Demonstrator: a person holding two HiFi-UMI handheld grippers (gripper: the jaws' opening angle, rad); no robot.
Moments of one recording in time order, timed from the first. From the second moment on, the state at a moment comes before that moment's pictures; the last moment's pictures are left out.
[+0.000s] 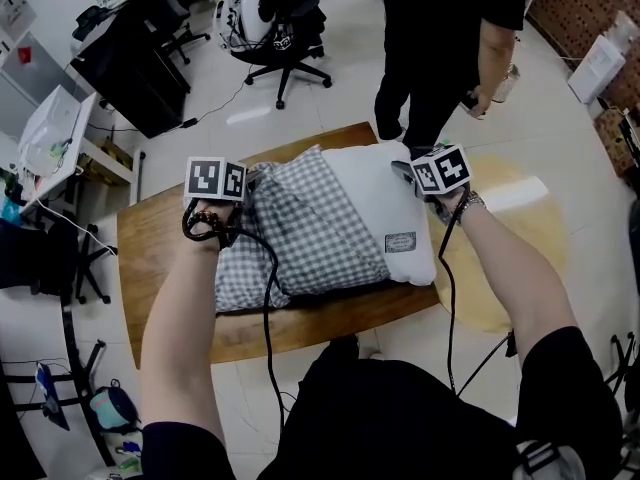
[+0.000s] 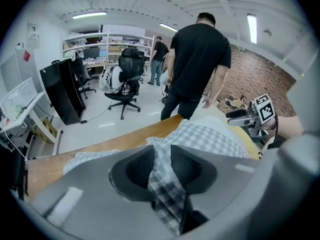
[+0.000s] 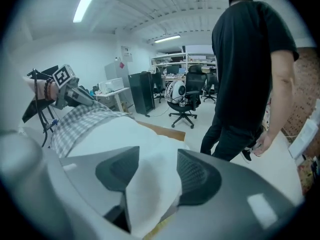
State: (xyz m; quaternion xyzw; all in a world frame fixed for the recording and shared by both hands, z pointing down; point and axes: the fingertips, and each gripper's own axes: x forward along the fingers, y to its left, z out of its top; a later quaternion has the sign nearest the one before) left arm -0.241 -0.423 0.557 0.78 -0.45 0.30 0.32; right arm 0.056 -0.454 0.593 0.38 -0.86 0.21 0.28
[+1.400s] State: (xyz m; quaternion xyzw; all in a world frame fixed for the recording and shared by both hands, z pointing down) left arm -0.120 -0.204 0.621 0.77 -0.52 0.21 0.31; right arm 0.046 -0.223 0.653 0.23 -0.87 -0.08 0.42
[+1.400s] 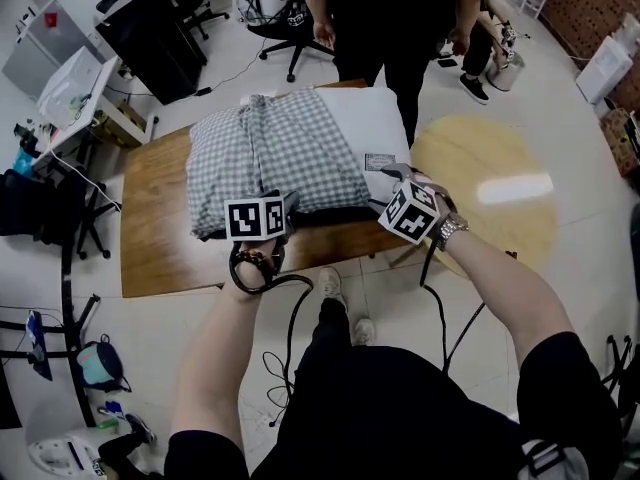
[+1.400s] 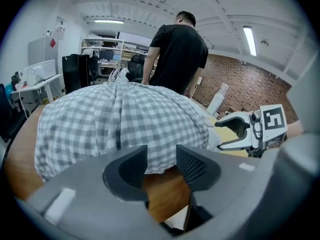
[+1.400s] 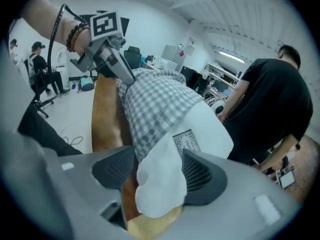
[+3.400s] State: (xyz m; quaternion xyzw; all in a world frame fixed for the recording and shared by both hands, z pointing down) left arm -0.216 -0.151 0.691 0.62 -0.65 0.14 0.41; right arm 0.128 -0.246 0.690 0.30 -0.79 -0.19 0.49
